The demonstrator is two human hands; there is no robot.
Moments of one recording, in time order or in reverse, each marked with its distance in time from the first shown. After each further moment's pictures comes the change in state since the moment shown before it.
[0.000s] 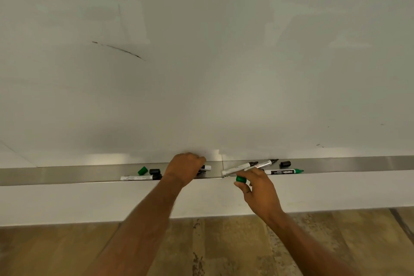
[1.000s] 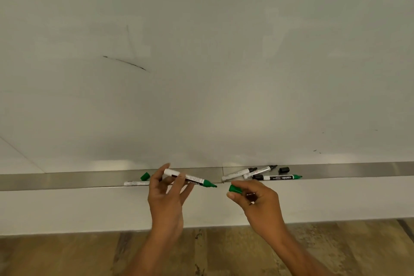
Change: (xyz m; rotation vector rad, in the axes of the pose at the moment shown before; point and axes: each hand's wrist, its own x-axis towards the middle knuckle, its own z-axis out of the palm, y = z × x) left_hand -0.106 0.057 -0.036 -2.117 0.884 -0.662; right_hand -0.040 -0.063 -0.036 0.620 0.078 0.096
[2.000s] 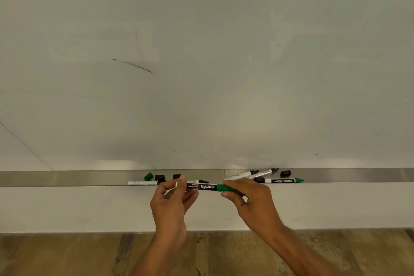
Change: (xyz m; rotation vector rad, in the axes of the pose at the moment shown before) left_hand -0.021 0.002 0.006 0.035 0.152 -0.093; right_hand 0.009 -0.007 0.004 -0.263 -0.092 -0.335
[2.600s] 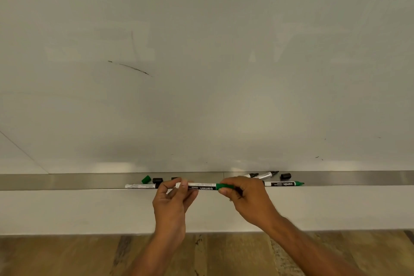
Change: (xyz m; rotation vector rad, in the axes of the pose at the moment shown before) left_hand 0.022 -0.014 0.000 -0.003 -0.096 0.008; right_hand 0.025 0.013 0.001 0.060 -0.180 0.139
